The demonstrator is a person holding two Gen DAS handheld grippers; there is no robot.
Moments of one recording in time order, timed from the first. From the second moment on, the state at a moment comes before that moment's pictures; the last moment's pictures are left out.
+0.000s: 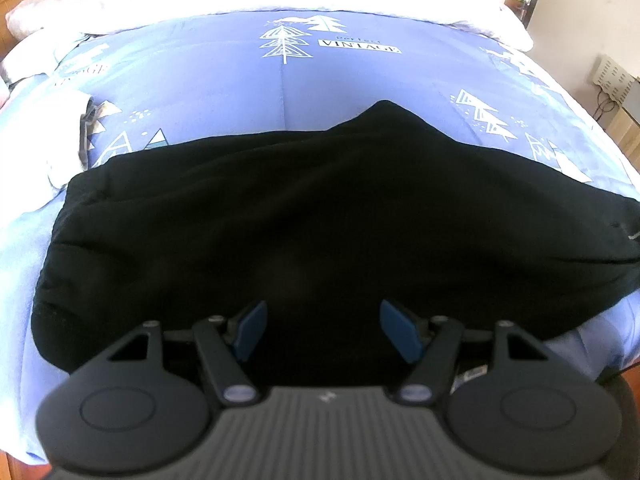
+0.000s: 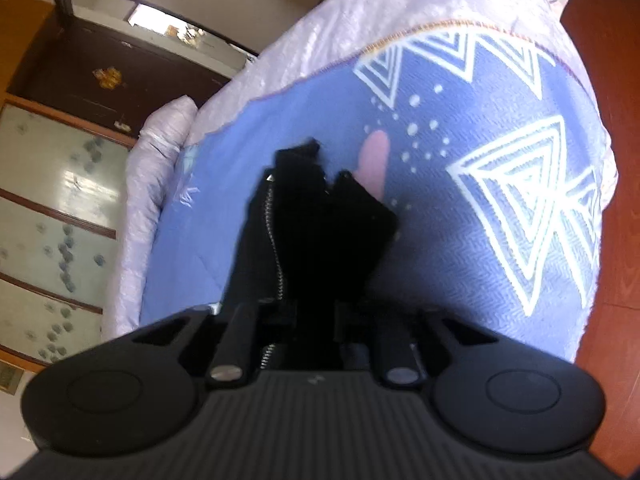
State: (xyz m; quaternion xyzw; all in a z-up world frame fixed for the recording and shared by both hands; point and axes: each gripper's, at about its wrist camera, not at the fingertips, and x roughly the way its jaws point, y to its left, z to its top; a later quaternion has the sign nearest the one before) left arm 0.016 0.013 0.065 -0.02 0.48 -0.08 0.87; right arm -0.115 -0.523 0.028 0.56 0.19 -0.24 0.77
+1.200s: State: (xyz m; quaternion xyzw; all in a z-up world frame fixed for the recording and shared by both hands) left arm 0.107 -0.056 0.029 -0.20 0.55 -0.21 0.78; right arm -0.069 -0.147 0.056 -0.17 0.28 0.07 0.94
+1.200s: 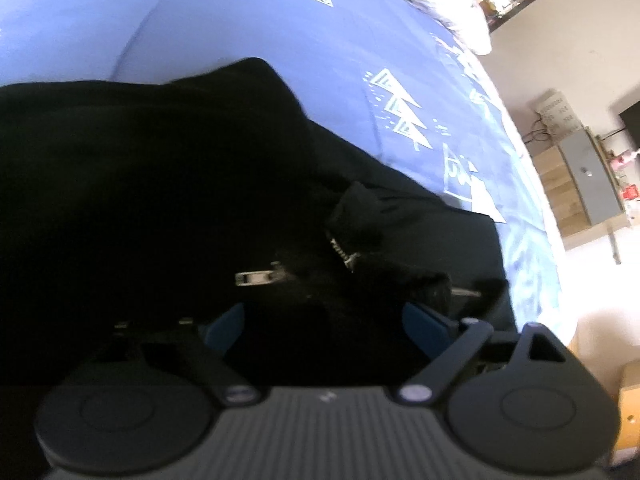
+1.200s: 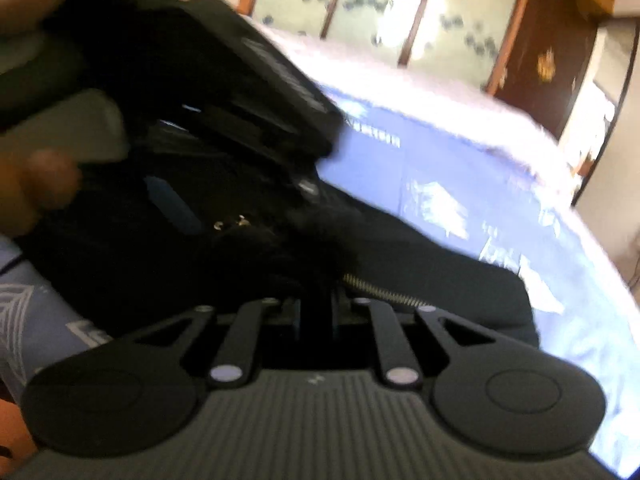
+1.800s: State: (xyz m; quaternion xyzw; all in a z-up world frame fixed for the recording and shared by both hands) left arm 0.106 -0.033 0.030 -0.26 0.55 -0.19 0.77; right arm -0.091 -0.117 0.058 -0.20 0.26 0.18 0.93
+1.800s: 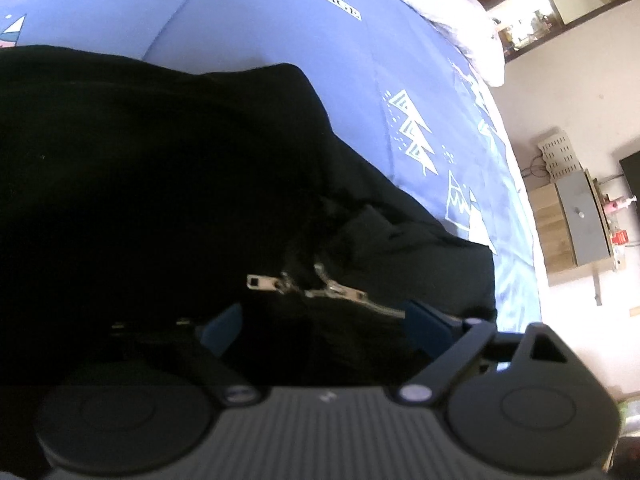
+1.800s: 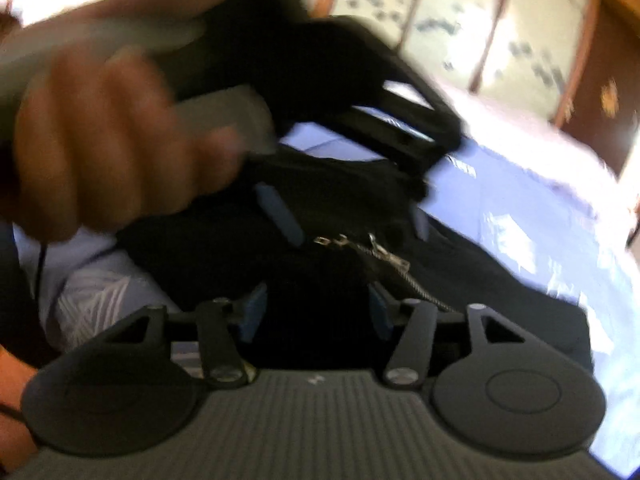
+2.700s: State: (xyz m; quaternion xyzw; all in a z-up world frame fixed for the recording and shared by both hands) left arm 0.091 -0.072 0.033 -0.15 0.55 -0.18 0.80; right arm -0.138 -0.273 0.072 -0.04 0.36 -0.03 0.93
